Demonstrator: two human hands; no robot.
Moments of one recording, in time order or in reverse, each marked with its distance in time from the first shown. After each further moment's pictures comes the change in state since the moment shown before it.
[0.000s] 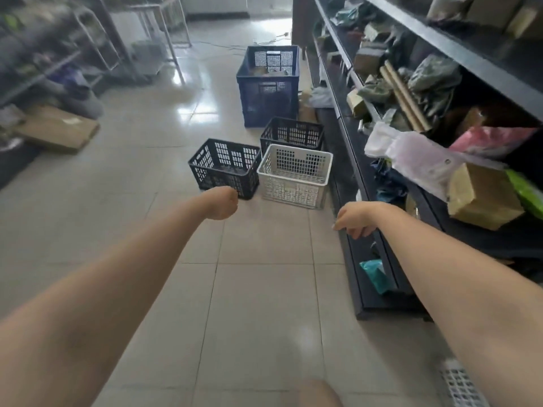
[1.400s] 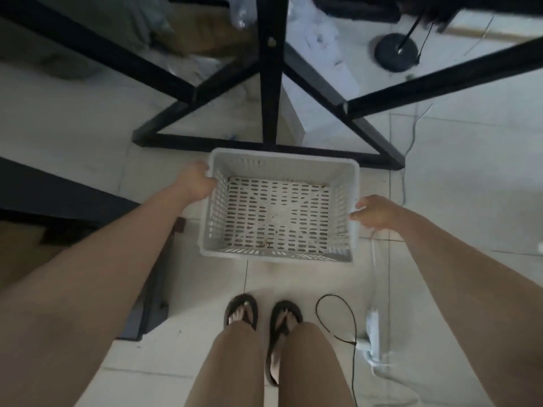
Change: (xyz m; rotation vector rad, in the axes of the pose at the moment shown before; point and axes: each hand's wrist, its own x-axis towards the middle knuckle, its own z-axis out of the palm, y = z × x) left_hand 0.065 0.788 0.643 0.308 -0.682 0.783; right_hand -0.123 0.803 0.425 1.349 0.278 1.132
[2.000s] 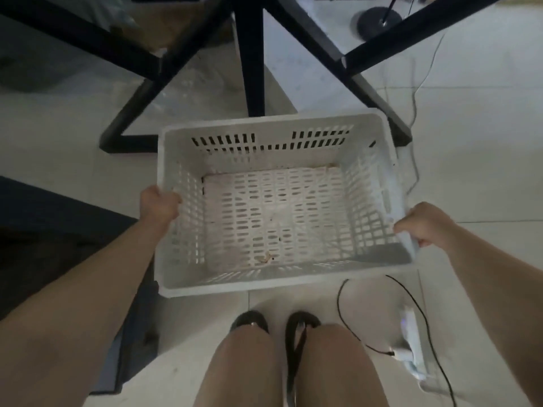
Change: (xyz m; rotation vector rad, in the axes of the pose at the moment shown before) left_hand 0.091 -0.132 0.082 -0.564 0.314 -0.146; right_hand 0.060 0.104 0.087 0.189 0.253 0.258
